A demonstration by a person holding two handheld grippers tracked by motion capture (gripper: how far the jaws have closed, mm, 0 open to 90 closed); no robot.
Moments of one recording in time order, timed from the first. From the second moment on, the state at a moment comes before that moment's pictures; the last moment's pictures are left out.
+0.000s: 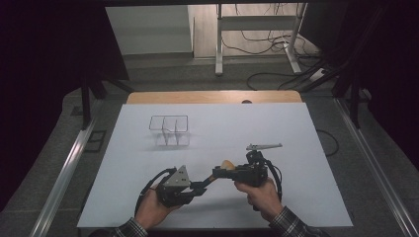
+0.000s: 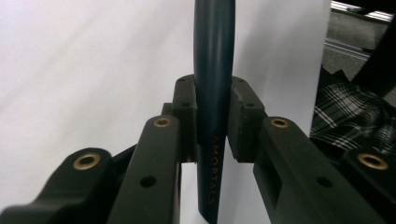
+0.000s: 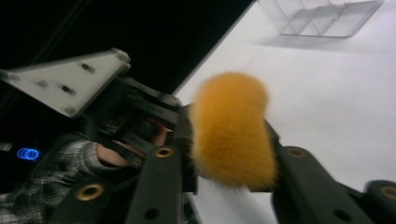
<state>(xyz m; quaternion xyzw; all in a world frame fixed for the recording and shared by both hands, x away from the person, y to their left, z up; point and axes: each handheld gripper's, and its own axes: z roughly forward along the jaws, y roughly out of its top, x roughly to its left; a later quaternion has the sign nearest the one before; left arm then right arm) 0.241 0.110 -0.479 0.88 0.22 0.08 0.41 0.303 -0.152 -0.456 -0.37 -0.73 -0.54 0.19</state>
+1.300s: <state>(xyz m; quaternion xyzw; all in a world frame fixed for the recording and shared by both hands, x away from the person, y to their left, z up) 0.247 0.099 -0.469 0.90 0.19 0.09 0.39 0.280 -0.118 -0.437 -0.26 -0.84 -0.47 0.05</state>
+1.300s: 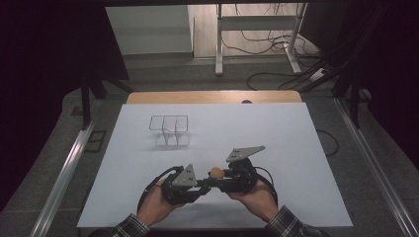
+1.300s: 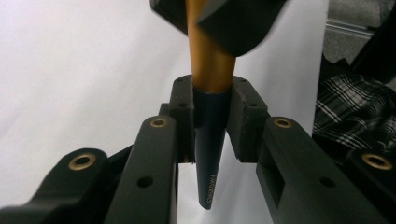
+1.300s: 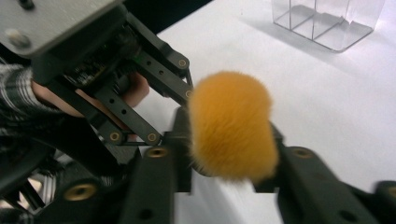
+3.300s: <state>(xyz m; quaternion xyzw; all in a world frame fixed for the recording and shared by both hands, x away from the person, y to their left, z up) 0.259 0.145 -0.466 0.85 0.27 0.08 0.44 0.284 -0.137 -0.472 -0.26 -0.88 -0.39 -0.06</state>
